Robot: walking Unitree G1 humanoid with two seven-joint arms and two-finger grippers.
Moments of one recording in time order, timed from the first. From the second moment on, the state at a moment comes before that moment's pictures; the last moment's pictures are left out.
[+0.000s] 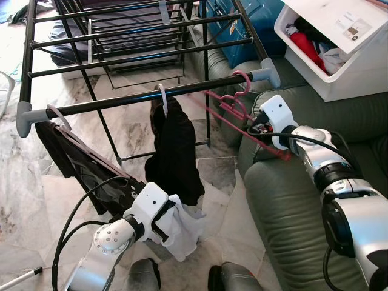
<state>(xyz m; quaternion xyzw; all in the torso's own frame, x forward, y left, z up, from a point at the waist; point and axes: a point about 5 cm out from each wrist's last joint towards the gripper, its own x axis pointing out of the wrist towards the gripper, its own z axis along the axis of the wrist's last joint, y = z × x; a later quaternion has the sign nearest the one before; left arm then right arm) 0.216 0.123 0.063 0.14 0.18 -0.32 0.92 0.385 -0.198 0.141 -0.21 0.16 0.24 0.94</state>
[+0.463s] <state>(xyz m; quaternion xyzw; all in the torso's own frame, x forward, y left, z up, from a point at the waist) 0.215 0.120 0.062 0.15 0.18 -0.33 0.91 0.383 -0.193 0.133 -0.20 0.18 0.25 0.93</state>
